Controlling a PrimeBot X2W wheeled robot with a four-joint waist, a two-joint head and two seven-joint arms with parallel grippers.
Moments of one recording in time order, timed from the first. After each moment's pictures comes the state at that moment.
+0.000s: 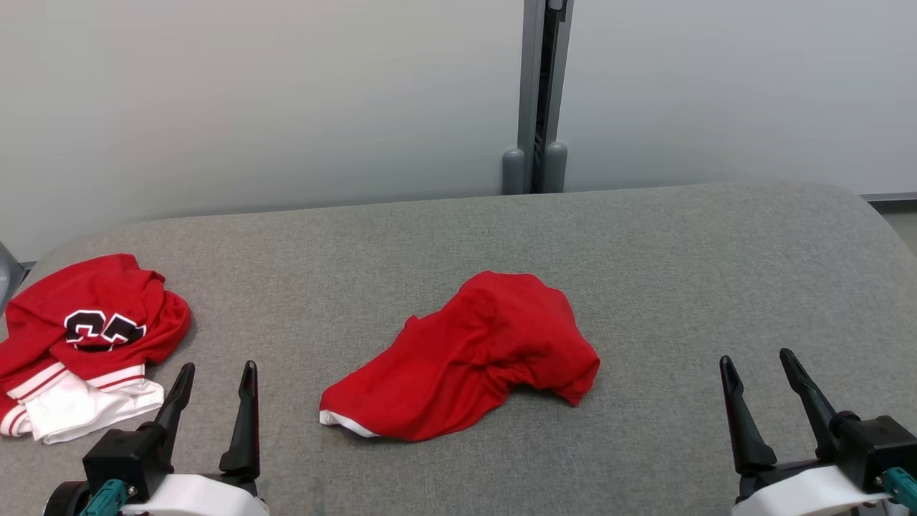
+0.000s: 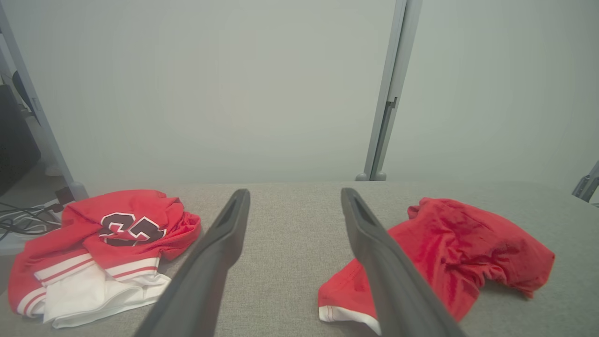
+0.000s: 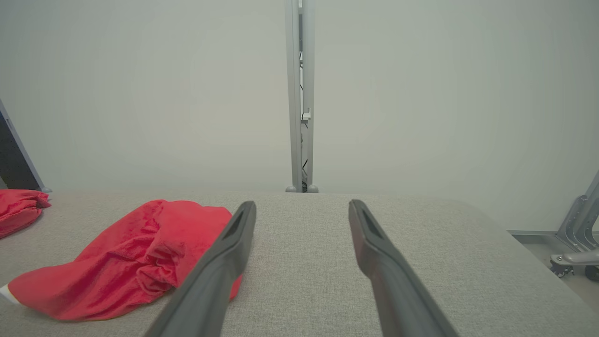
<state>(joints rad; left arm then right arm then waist) 0.10 0.32 -0.24 -0.11 -0.44 0.24 -0.07 0.09 -0.06 0.02 -0.04 0.12 0.13 -0.09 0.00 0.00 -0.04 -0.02</state>
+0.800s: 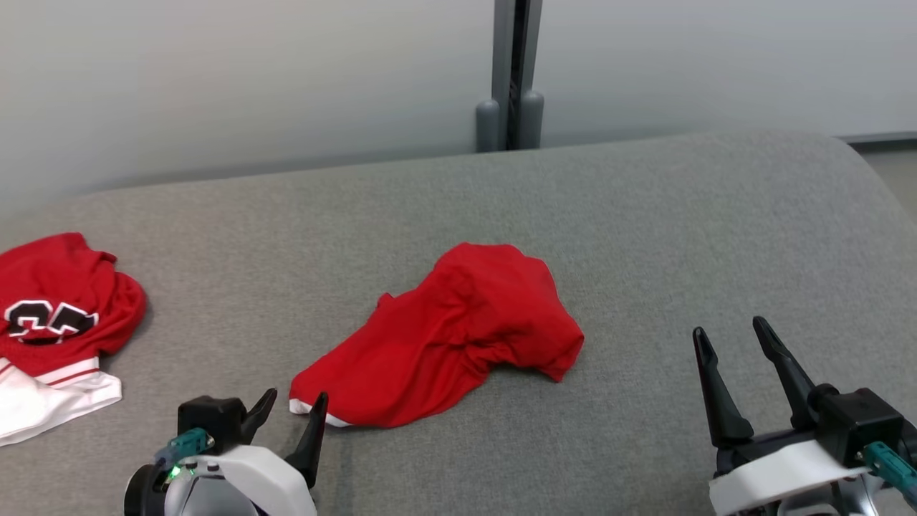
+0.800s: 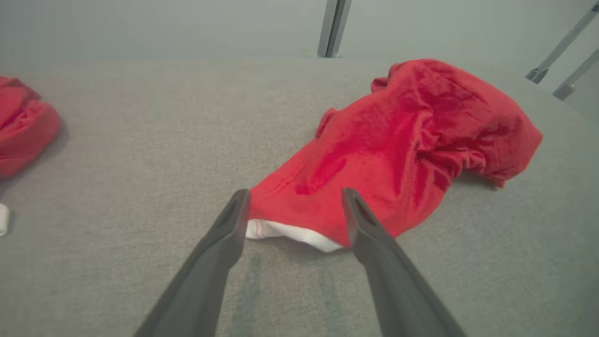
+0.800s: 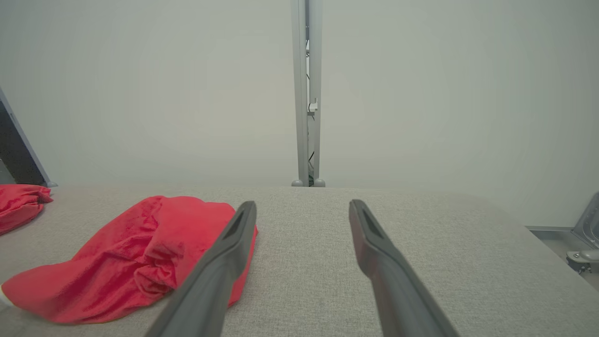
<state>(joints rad) -0.03 0.29 -0.37 0.11 -0.52 0.13 0.10 0.03 -0.06 0.07 -0.05 0.13 0.13 -0.09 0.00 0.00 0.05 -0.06</state>
